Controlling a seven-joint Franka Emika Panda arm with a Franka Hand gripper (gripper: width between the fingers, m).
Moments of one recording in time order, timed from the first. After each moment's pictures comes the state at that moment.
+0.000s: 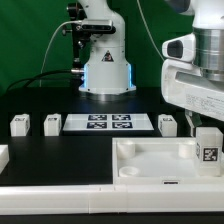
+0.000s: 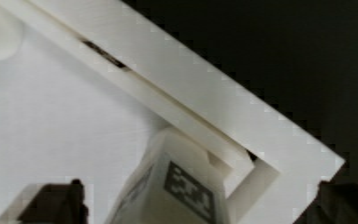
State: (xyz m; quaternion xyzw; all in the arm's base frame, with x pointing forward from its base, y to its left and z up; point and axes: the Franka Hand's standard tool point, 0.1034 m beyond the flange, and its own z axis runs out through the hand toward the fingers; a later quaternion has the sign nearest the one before) arm 0.623 0.131 0.069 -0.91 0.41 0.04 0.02
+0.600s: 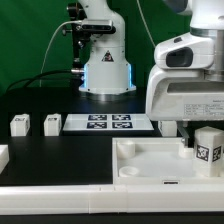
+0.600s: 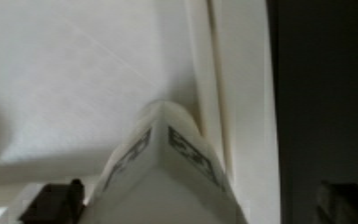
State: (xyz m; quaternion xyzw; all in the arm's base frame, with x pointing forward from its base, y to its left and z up) arm 0.623 0.126 0.069 -1.00 0.05 0.04 0.03
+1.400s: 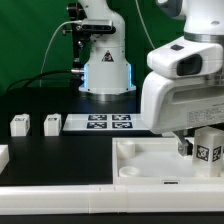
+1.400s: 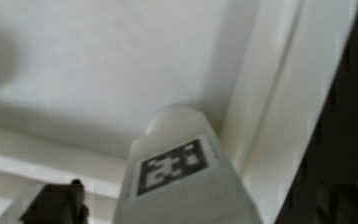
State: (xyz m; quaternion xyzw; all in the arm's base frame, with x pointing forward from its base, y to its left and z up) arm 0.619 0.118 0.063 -0.99 -0.17 0.03 0.02
